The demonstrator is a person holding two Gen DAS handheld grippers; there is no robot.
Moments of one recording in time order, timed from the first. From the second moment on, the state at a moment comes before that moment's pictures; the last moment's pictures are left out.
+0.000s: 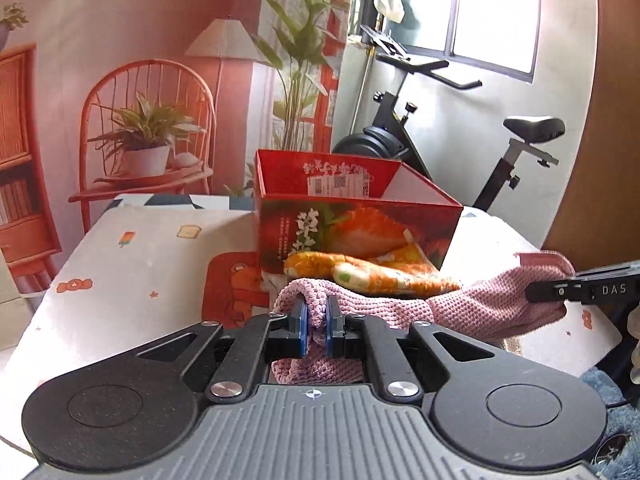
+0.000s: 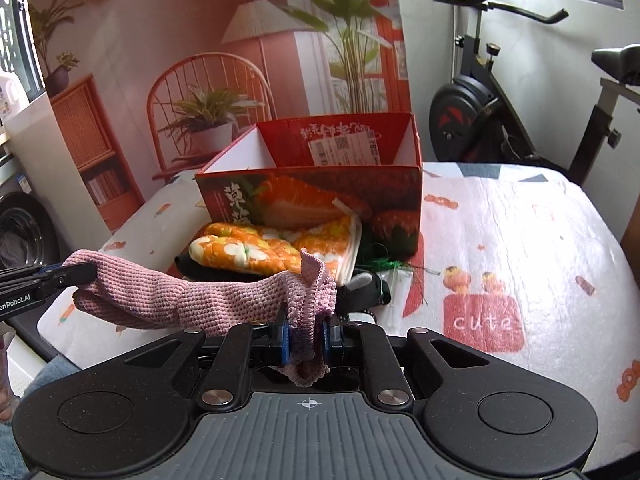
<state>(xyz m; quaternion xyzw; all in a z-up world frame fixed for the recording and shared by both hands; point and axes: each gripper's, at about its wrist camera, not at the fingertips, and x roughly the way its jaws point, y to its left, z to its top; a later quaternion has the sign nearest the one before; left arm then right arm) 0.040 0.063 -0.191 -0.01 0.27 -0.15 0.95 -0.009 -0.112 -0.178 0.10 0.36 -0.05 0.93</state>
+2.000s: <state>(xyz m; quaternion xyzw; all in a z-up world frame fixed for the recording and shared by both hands) 0.306 -0.010 -0.192 0.00 0.42 -0.14 0.90 0.266 -0.195 -0.211 0.06 0.44 -0.08 0.89</state>
